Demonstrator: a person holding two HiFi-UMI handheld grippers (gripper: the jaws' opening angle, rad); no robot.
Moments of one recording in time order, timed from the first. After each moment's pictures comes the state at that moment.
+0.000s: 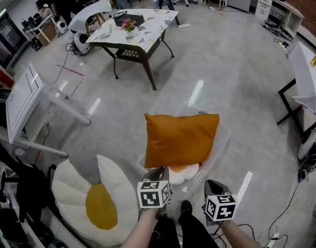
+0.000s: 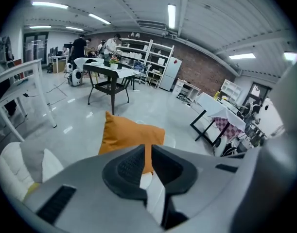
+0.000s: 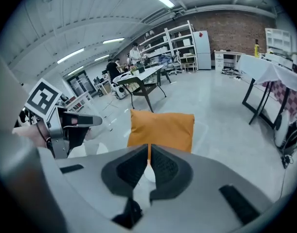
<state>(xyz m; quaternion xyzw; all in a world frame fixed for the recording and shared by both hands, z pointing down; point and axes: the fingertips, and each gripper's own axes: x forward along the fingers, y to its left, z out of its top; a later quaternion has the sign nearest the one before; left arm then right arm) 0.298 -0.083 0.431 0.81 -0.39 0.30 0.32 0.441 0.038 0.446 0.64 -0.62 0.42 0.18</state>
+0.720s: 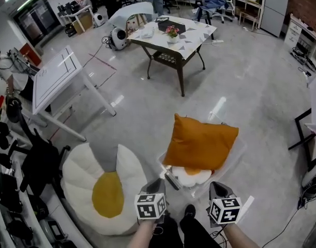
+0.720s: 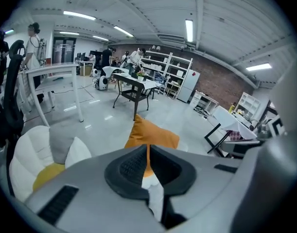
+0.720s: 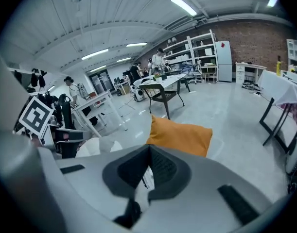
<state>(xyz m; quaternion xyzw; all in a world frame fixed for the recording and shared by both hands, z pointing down) 0.160 -0.011 0.384 0.76 -0.50 0.24 0.33 0.365 0.041 0.383 0.59 -0.70 0.35 0.19</state>
